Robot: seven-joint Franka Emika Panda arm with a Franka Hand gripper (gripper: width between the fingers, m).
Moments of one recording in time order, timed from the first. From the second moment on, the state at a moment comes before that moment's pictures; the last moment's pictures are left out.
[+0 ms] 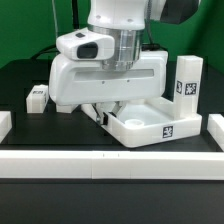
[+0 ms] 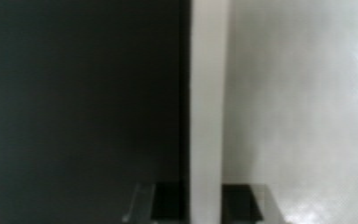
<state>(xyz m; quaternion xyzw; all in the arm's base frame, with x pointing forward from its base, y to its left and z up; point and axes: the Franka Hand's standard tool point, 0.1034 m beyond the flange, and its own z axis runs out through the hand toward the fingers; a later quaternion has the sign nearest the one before) 0.518 -0.045 0.012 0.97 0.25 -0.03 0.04</state>
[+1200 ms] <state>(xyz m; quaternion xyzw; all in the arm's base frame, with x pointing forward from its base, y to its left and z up) 0.530 -0.027 0.011 0.81 0.58 -0.05 0.05</state>
